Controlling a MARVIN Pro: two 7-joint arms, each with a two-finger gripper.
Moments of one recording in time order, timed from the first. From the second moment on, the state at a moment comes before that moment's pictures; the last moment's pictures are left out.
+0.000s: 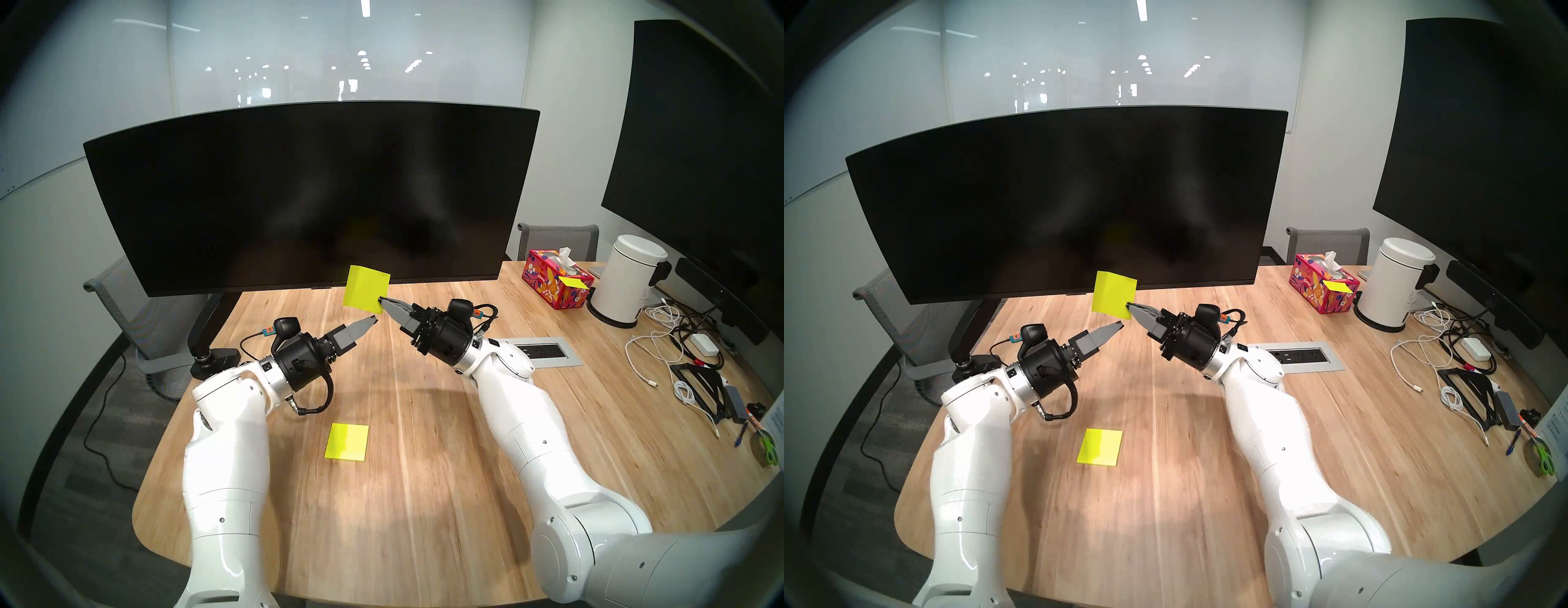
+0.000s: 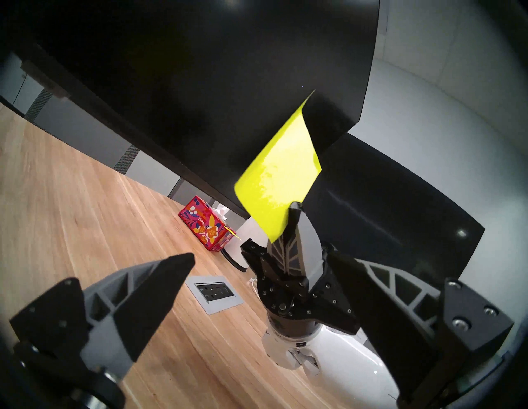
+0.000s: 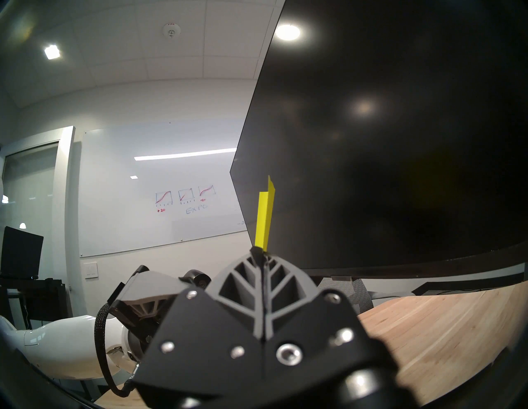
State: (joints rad) left arm 1.45 -1.65 -1.86 -1.58 -0.46 0.75 -1.05; right arm -1.07 -1.57 1.53 -0.99 0.51 -0.01 1.33
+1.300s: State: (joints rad) left arm 1.52 -1.62 -1.71 -1.49 -0.81 0.49 -0.92; right arm -1.07 -1.57 1.53 -0.99 0.50 -0.01 1.33
